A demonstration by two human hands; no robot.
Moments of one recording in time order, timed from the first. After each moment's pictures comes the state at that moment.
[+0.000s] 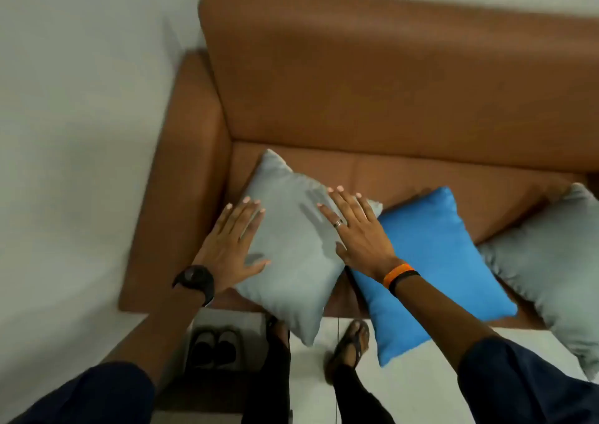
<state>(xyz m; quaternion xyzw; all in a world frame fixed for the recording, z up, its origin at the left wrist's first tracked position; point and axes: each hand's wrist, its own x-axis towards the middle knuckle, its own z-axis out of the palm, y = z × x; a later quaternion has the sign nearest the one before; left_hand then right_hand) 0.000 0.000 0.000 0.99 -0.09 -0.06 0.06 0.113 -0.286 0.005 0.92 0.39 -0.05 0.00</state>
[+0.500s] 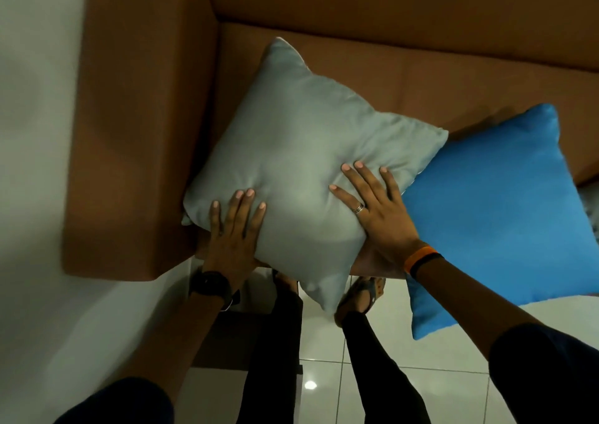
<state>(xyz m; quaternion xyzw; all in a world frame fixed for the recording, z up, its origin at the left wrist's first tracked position) -0.084 -0.029 -0.179 0.99 -0.01 -0.11 0.03 0.071 -0.309 -0.176 0.89 0.44 -0.08 -0.01</state>
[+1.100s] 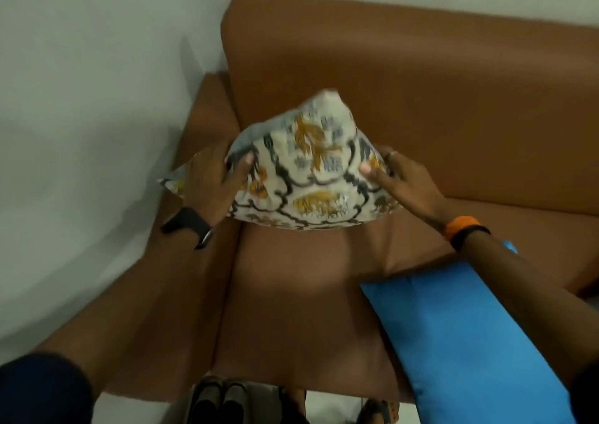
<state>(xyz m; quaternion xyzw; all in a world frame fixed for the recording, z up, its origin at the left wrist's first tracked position) 0.192 0.104 0.014 0.91 0.14 0.11 0.36 0.303 -0.213 0.041 0.88 0.23 -0.20 -0.38</state>
